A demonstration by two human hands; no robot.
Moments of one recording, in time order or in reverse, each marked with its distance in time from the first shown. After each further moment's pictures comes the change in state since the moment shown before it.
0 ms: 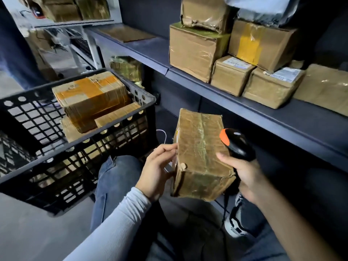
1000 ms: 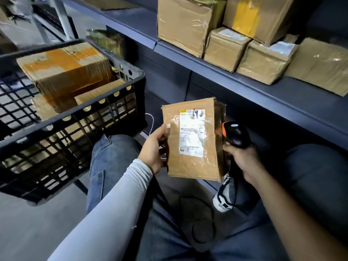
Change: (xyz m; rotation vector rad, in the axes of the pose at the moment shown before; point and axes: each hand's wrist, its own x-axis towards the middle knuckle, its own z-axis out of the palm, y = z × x) left_hand 0.038 -0.032 -0.010 0.052 0.052 -0.363; right_hand 0.030 0.064 -0.043 -0.330 0.357 0.129
